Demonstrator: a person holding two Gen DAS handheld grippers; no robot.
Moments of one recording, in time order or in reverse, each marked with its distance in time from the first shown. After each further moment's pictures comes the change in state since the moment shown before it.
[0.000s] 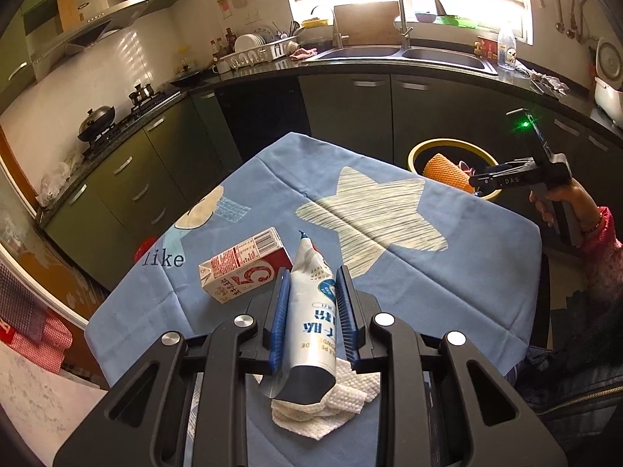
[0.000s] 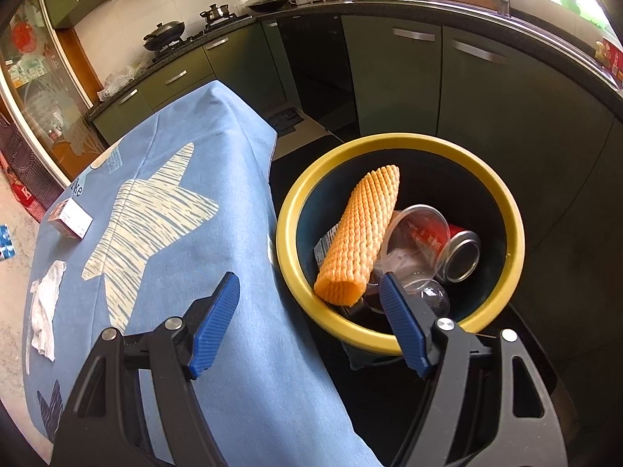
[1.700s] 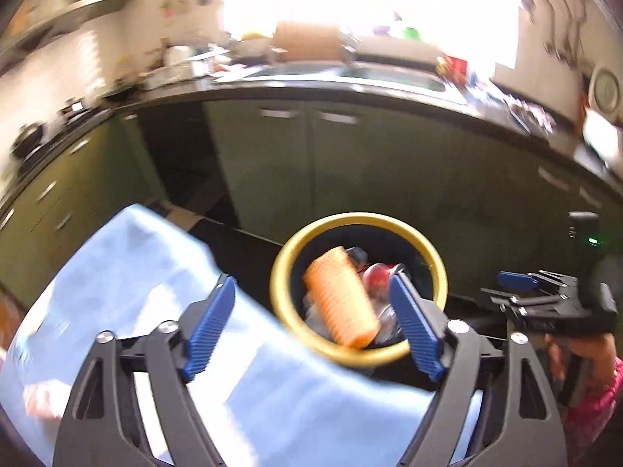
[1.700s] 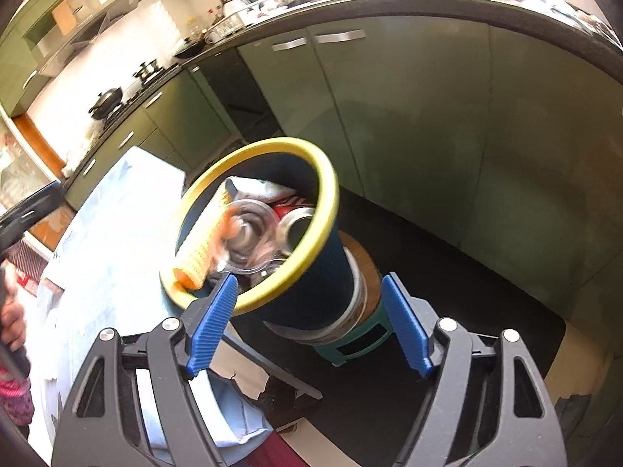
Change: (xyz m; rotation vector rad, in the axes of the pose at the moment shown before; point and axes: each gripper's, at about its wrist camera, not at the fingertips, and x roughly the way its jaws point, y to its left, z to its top) left arm 0.166 -0.203 0.168 -0.063 -0.075 -0.170; right arm -0.056 -0.134 -0.038 0.256 -0.078 -0.050
